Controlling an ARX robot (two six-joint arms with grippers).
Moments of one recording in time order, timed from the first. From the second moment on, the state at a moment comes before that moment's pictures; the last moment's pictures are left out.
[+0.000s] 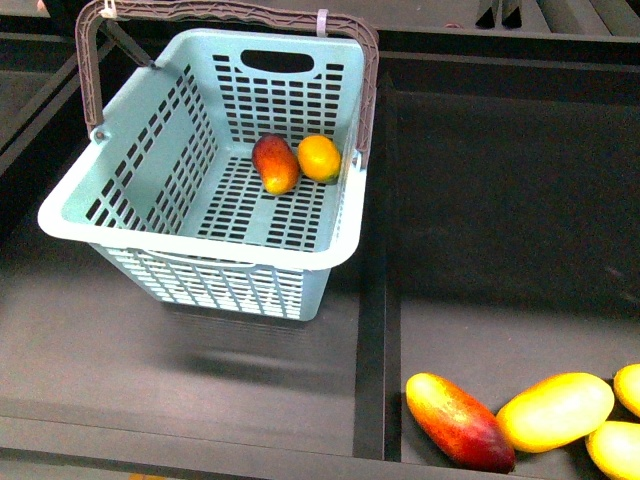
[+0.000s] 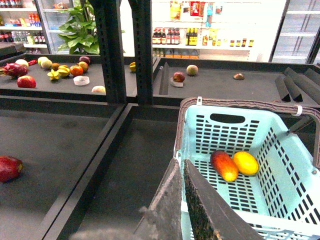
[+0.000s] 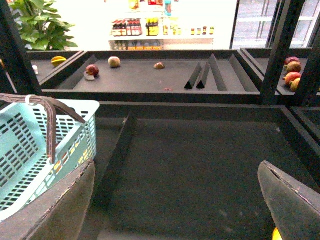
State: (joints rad) left arm 0.00 0.01 0.02 0.00 0.00 -0.01; right arm 0.00 0.01 0.02 0.00 0.00 0.00
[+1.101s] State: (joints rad) left arm 0.00 0.01 0.02 0.00 0.00 -0.01; right arm 0.00 0.01 0.02 0.00 0.00 0.00
